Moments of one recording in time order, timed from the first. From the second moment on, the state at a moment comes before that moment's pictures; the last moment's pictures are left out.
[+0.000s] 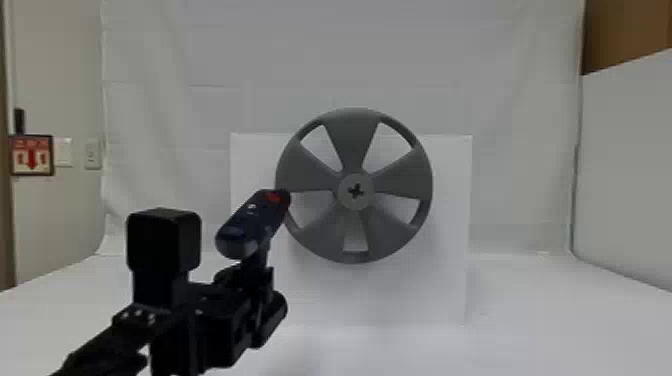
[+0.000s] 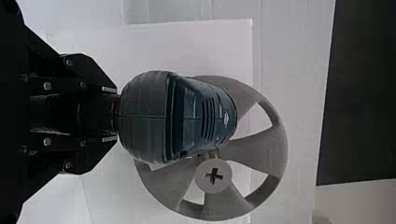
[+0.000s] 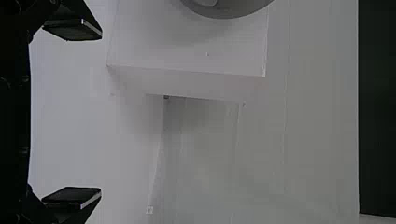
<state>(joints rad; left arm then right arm) -0.38 0.16 -0.18 -2.38 0.29 0.98 0.07 -0.50 -0.28 -0.55 -2.29 0.30 1.21 1.04</state>
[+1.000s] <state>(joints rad) -0.47 0.17 -0.34 -2.29 0.35 0.90 0.04 -0.50 -0.28 -0.54 -2.29 0.31 1.22 1.04</state>
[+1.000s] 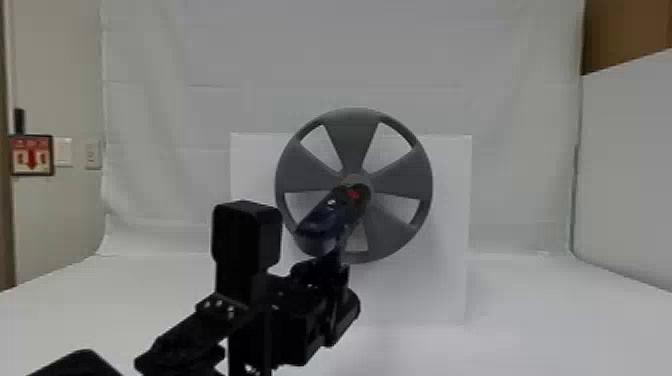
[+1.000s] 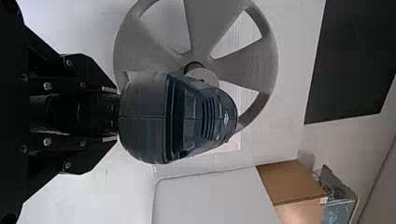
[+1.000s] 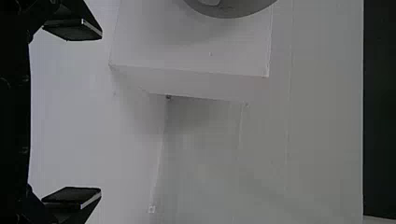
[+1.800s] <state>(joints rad) -0.54 0.16 -0.37 -2.11 0.33 0.77 0.04 -0.50 -0.28 -0.52 -2.29 0.32 1.22 1.04</state>
